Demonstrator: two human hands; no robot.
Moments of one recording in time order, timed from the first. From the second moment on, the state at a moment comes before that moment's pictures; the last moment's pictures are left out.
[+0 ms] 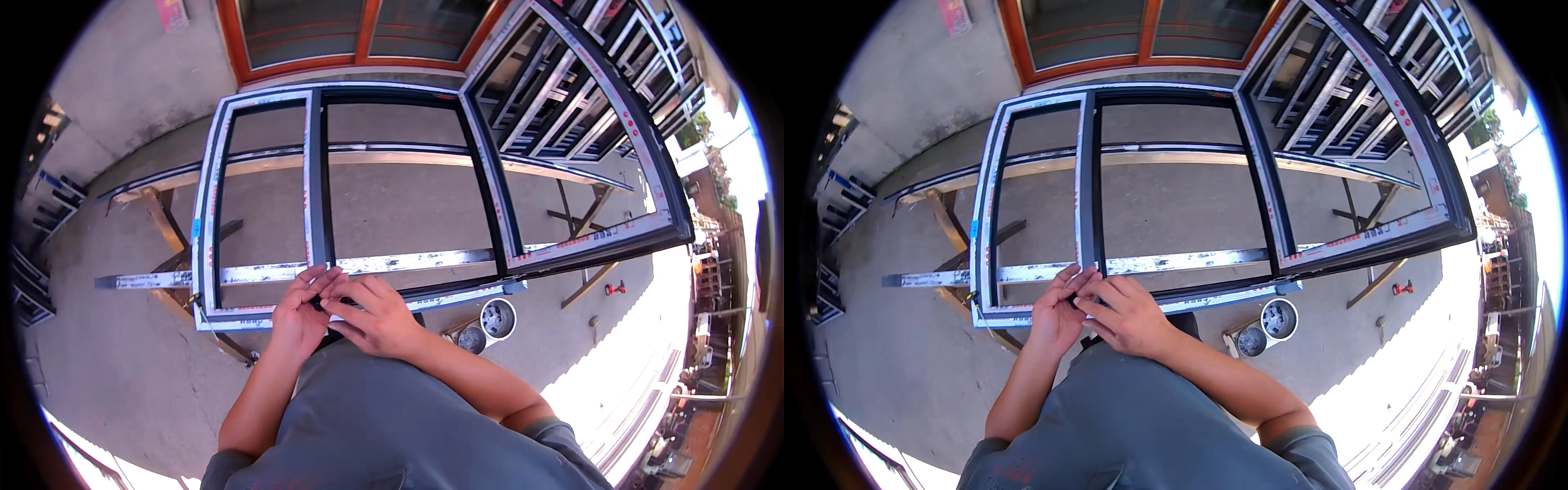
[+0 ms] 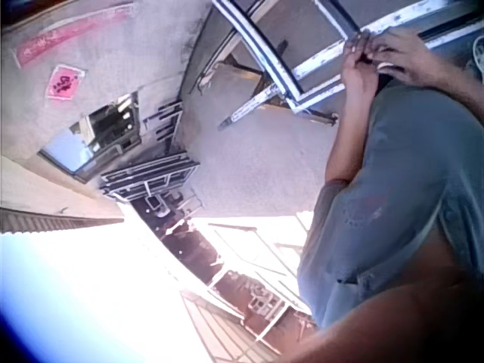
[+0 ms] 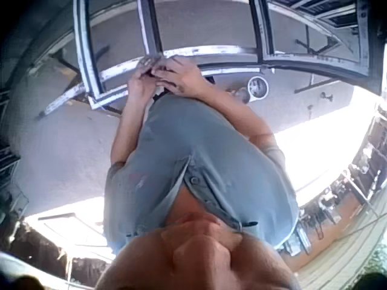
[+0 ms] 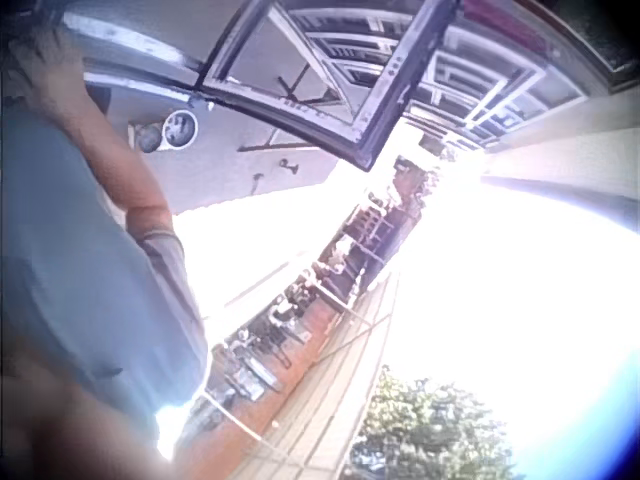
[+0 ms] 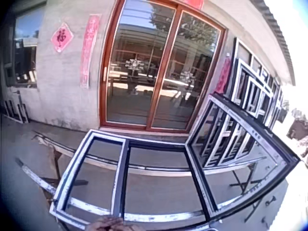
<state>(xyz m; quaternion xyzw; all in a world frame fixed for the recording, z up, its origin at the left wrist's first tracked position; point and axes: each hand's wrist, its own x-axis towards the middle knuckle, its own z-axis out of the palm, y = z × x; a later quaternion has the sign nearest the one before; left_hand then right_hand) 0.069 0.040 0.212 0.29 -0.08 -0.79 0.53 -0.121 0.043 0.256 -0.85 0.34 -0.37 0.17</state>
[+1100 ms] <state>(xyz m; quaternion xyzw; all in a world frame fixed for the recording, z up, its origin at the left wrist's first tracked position) -0.452 -0.020 0.431 0.15 -0.67 -0.53 0.50 -0.645 0.055 0.589 -0.83 0.40 -0.38 0.03</state>
